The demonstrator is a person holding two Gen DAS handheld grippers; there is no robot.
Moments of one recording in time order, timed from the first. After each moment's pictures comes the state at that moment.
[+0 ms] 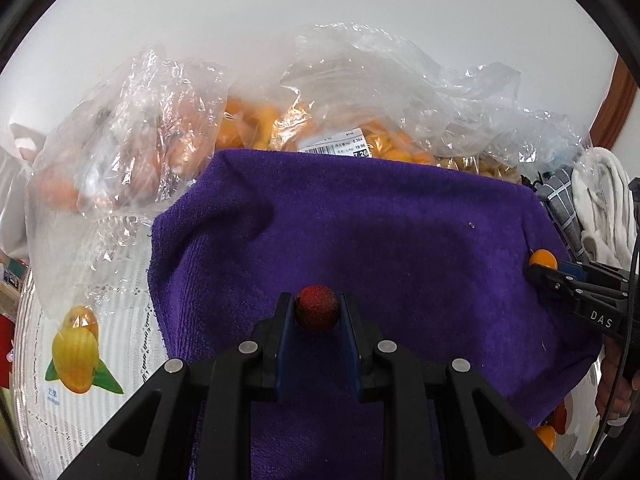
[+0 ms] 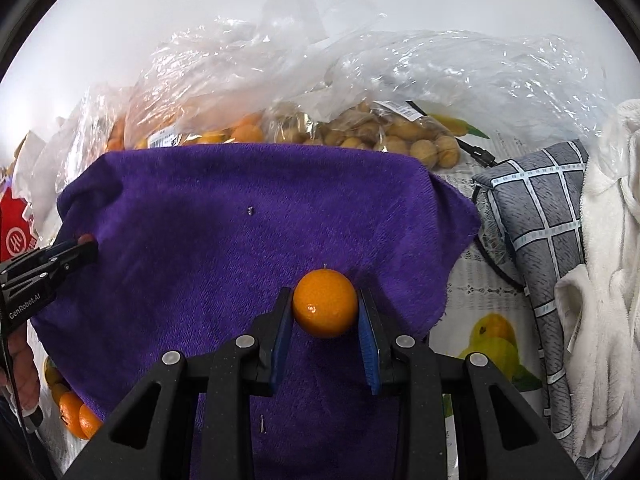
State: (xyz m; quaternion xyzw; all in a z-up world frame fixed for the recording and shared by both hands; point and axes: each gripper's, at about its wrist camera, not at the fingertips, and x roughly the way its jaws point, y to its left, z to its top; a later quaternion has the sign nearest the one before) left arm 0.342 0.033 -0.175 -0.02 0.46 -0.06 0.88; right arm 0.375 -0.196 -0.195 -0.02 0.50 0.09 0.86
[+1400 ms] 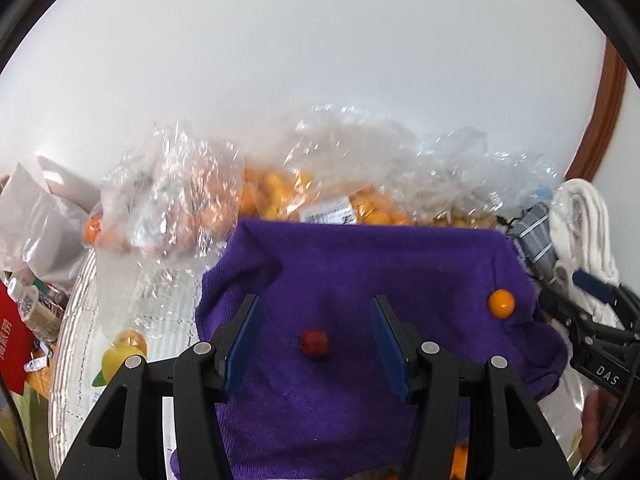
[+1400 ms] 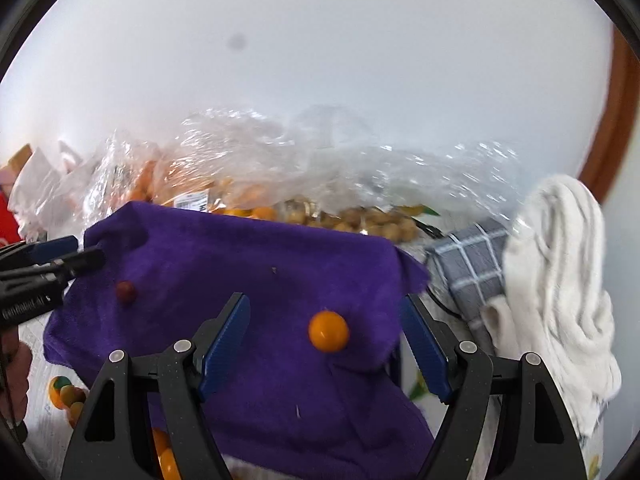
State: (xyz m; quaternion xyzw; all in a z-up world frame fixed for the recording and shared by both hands) left arm 0.311 0.039 -0.113 -0.02 0.39 -0.05 0.92; right arm 0.312 -0.180 -0.115 -0.03 0.39 0.02 0.92
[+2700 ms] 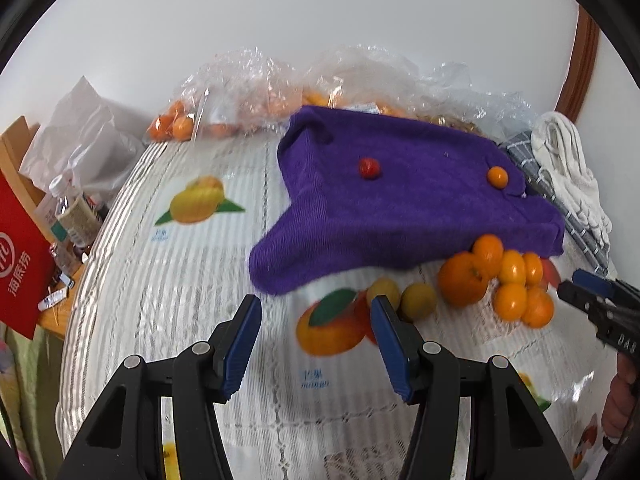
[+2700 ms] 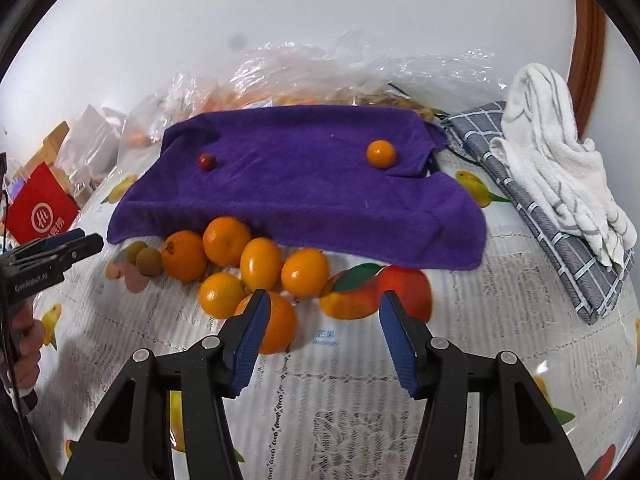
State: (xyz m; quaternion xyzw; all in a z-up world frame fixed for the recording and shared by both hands) left arm 0.172 0.105 -0.158 -0.01 0.43 -0.05 0.90; right arm 0.170 -0.155 -0.161 0.02 0.45 0.07 0.89
